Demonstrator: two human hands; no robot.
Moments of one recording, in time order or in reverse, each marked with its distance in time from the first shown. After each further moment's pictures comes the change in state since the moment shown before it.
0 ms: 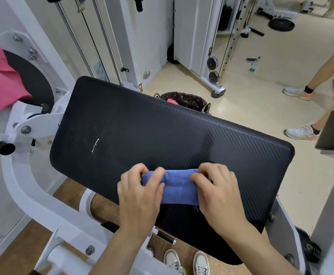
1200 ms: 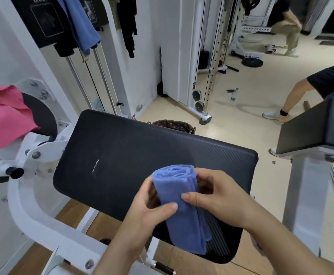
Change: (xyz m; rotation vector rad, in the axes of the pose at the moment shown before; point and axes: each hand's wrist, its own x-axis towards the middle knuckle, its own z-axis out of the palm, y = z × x) left_hand 0.013 0.056 -0.096 -1.422 -0.551 -0.535; right_hand 0.021 -0.019 -0.113 0.898 -0.469 0.262
